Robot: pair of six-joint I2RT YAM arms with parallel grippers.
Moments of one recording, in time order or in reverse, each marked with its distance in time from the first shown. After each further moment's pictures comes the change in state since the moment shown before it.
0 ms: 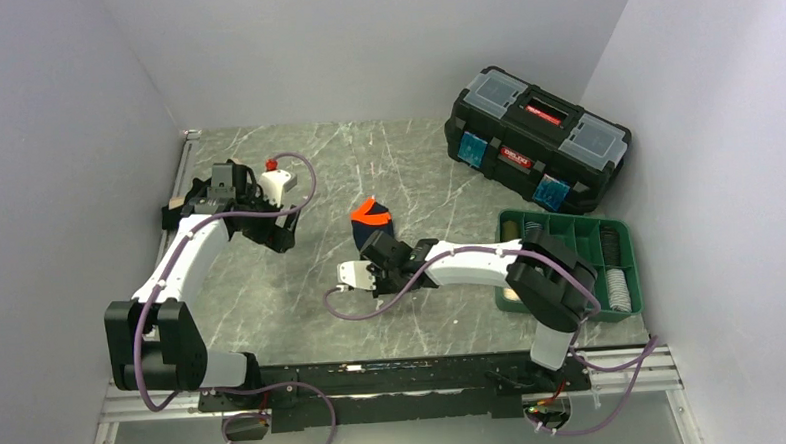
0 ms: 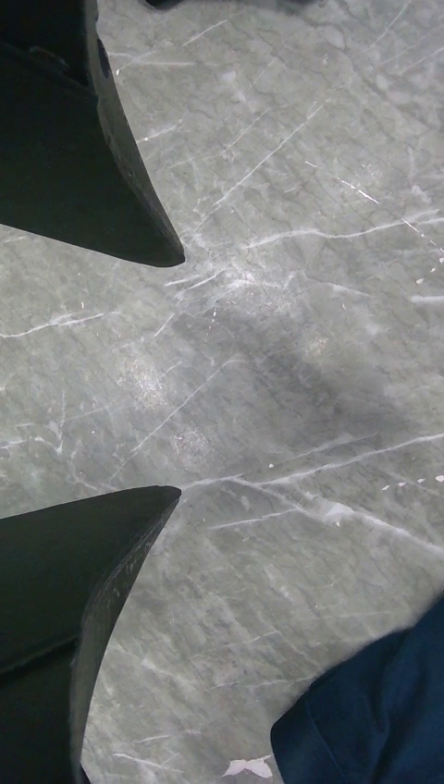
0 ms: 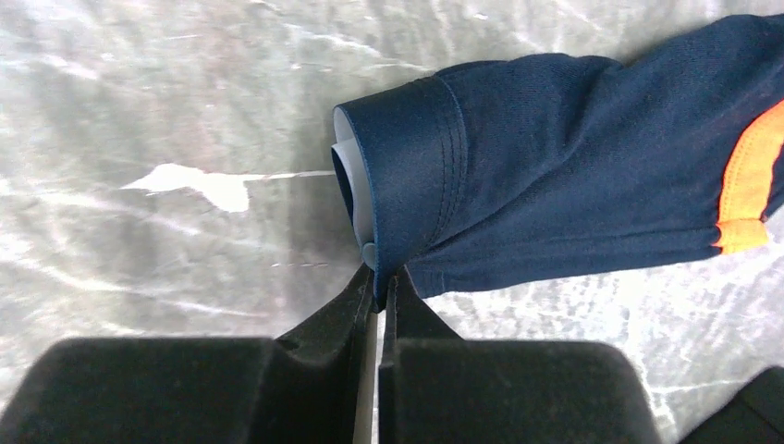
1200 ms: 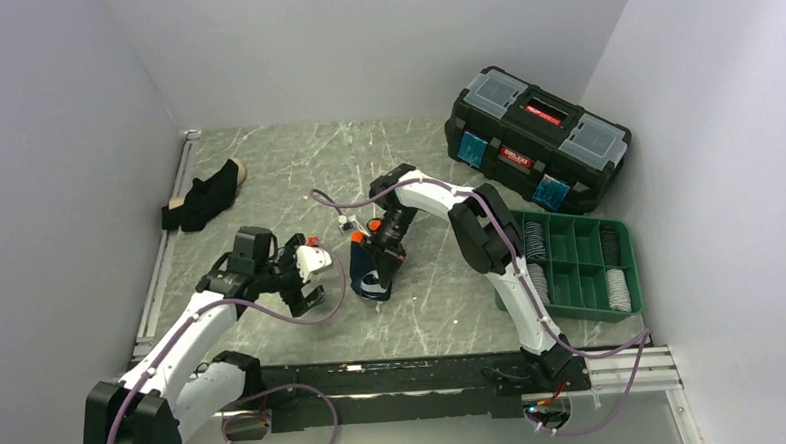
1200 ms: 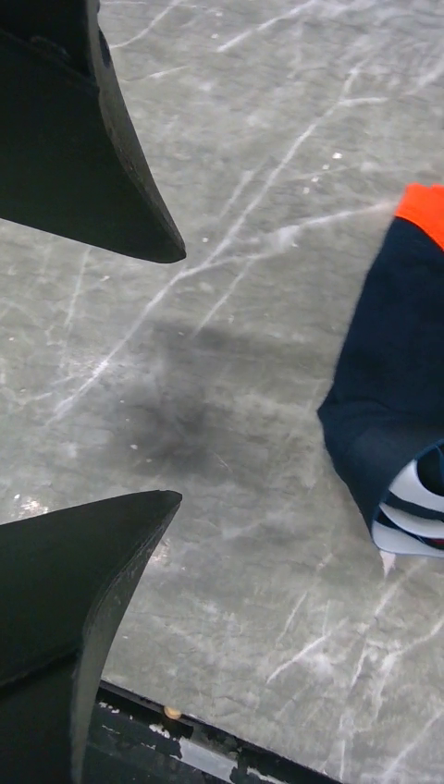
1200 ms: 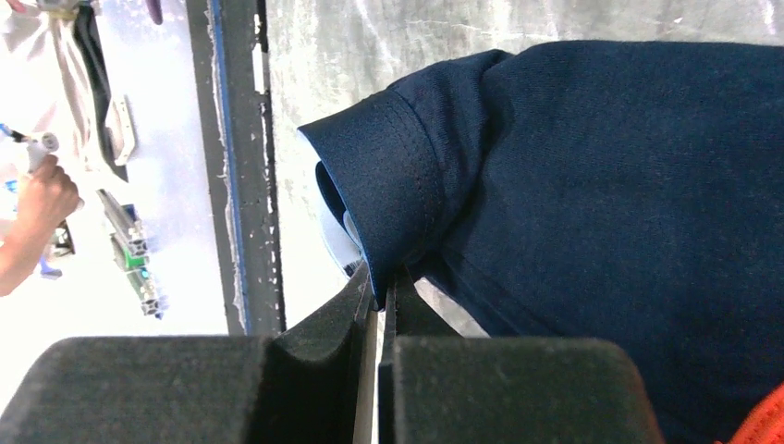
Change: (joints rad) left arm -0.206 -0.423 -0.491 0.198 0.278 0.344; right arm -0.328 0.589 0.827 -1.015 -0.981 -0.118
